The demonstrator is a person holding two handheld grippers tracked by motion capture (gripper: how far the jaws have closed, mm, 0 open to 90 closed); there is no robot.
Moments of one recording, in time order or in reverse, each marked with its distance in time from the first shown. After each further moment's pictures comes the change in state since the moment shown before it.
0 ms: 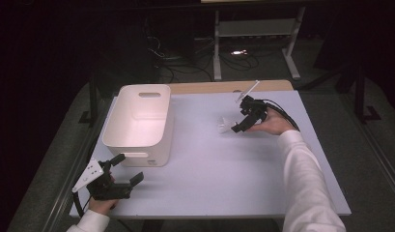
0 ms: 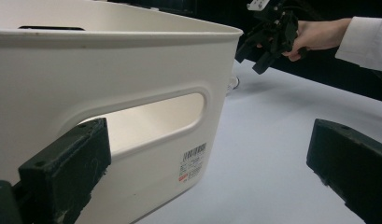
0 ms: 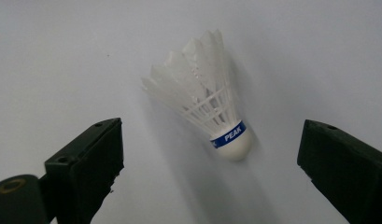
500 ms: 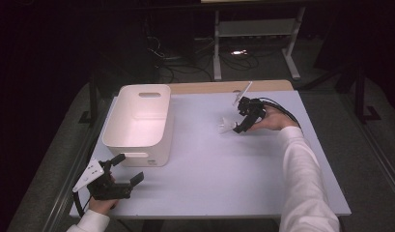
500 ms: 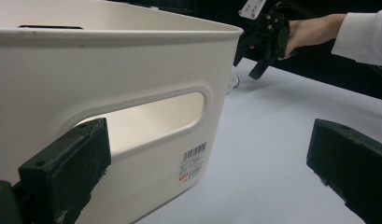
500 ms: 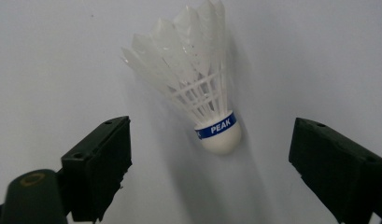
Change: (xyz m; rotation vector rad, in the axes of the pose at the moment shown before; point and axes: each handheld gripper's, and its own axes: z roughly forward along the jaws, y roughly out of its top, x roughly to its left) left arm 0.000 0.000 0.001 -0.004 0.002 -0.006; right arm -0.010 0.006 0.013 0.101 0.009 -0.144
